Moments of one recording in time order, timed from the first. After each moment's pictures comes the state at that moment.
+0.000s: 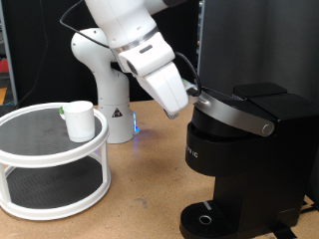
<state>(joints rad) 0.00 -0.09 -0.10 -2.21 0.53 2.12 -1.18</state>
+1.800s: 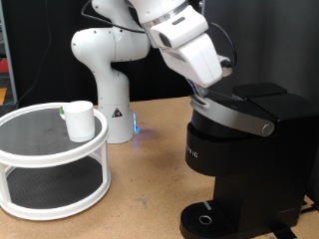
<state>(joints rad) 0.01 -0.15 -0.01 -2.19 0.55 2.12 -1.05</state>
